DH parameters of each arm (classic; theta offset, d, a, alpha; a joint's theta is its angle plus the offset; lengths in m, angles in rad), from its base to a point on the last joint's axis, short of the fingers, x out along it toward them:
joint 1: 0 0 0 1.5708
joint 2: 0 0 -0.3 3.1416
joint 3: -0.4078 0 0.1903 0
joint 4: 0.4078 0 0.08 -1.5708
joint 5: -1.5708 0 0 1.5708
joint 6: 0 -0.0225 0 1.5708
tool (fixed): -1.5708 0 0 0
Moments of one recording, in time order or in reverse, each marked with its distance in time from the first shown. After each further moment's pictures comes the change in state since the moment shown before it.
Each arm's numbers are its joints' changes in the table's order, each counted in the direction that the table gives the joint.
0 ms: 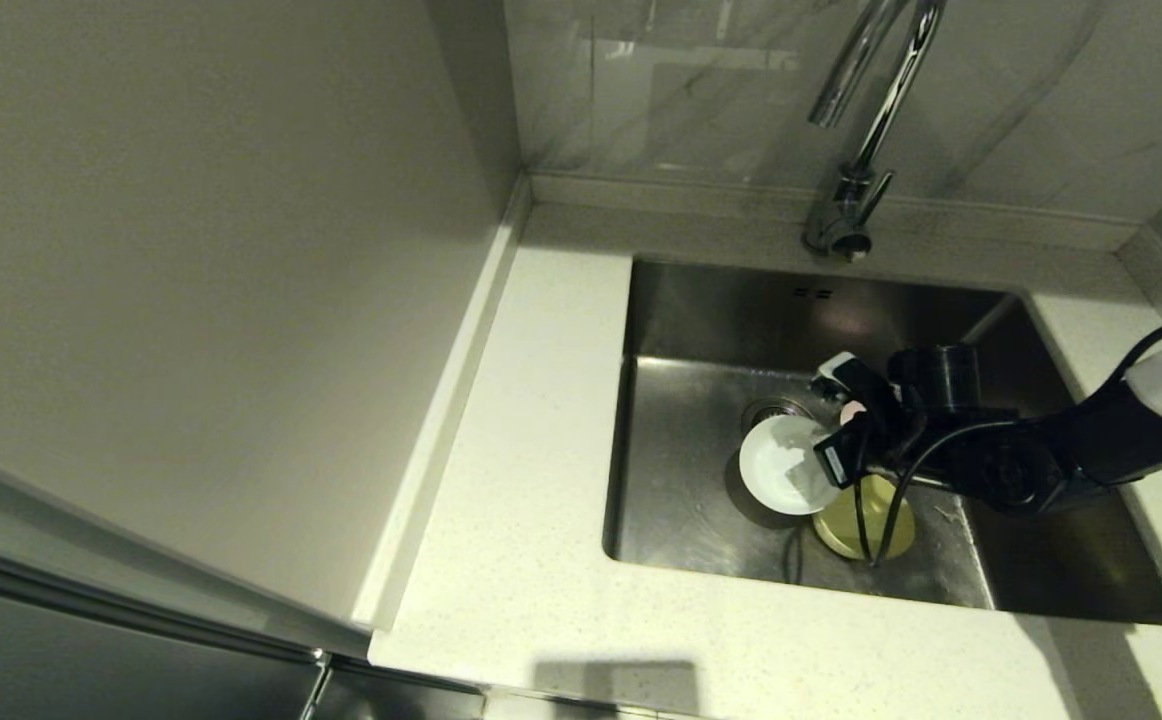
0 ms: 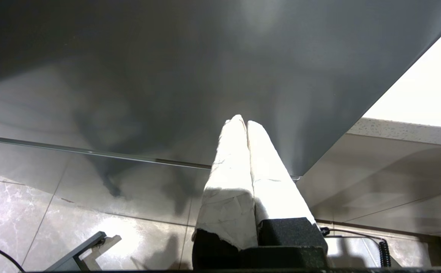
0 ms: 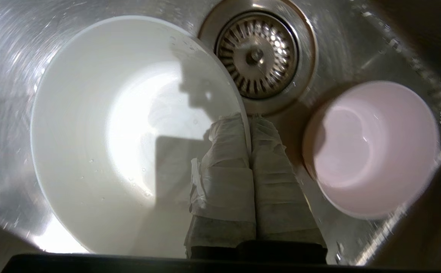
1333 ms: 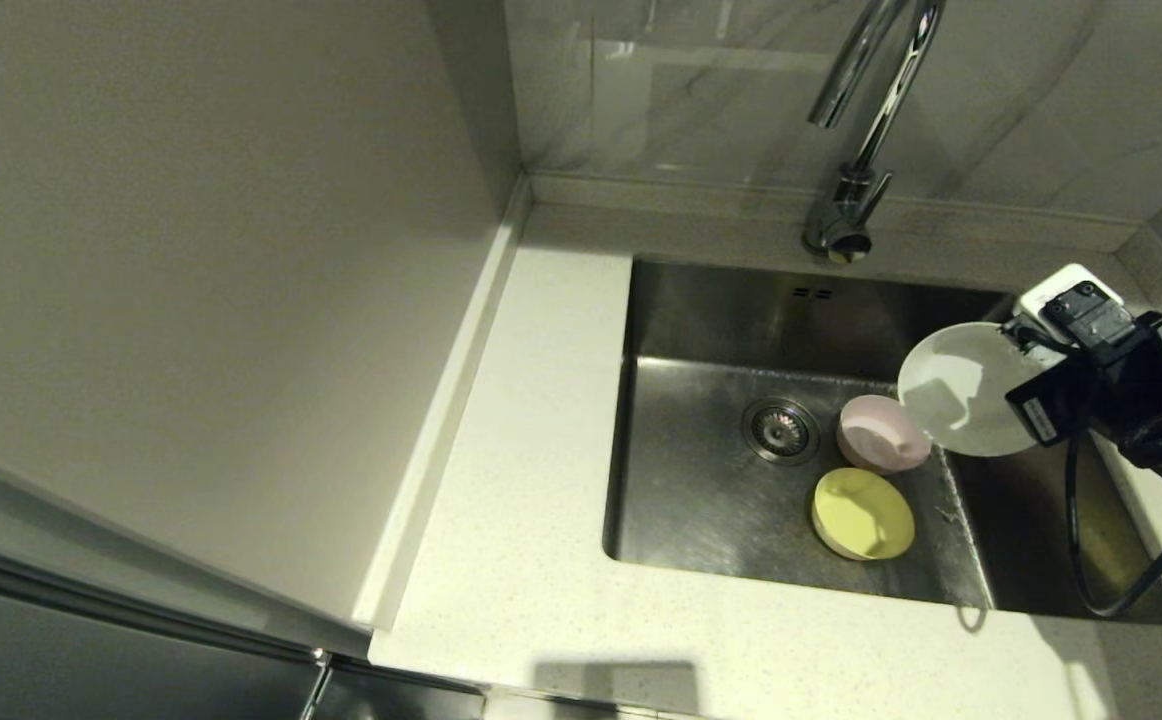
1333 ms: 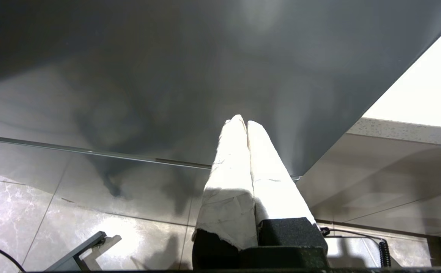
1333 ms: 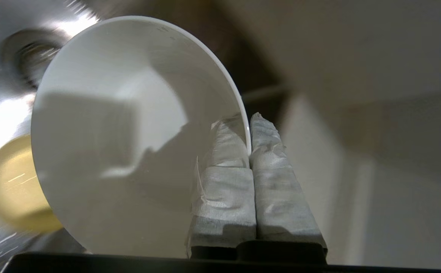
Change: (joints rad) left arm 0.000 0.000 0.000 0.000 0.000 0.000; right arm -0.097 0.553 0.402 -0.323 0.233 0.352
